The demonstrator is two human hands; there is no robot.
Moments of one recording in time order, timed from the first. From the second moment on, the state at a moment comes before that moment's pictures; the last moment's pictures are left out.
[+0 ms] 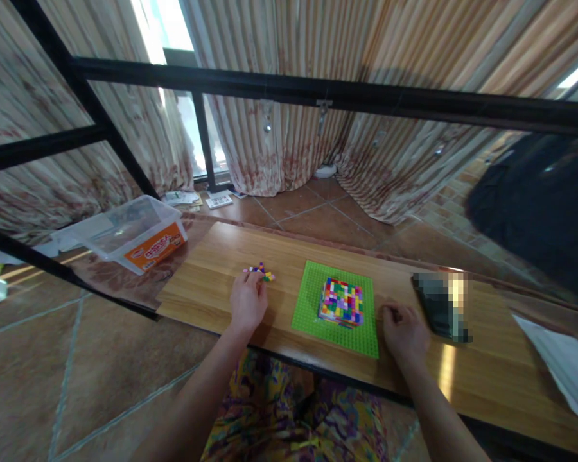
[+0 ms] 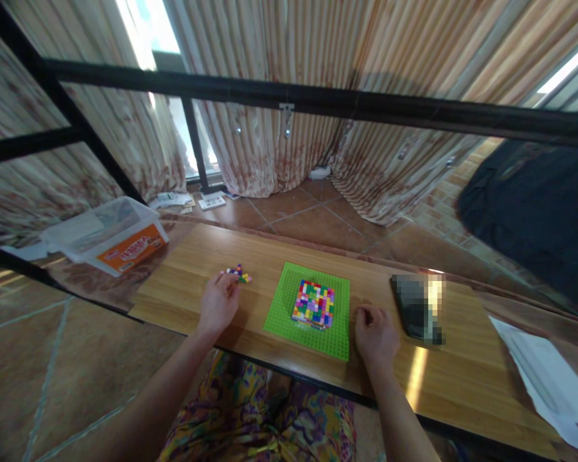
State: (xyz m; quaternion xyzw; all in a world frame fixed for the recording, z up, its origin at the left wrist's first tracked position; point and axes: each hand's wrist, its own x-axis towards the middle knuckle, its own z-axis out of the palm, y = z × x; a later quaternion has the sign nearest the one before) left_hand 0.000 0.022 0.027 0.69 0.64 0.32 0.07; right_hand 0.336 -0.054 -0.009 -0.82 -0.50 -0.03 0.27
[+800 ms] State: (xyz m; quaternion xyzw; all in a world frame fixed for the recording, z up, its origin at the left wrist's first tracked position) left_hand -0.004 0.030 0.040 0.72 0.66 0.23 0.02; right_hand 0.334 -0.054 -0.008 -0.82 -0.49 -0.03 0.28
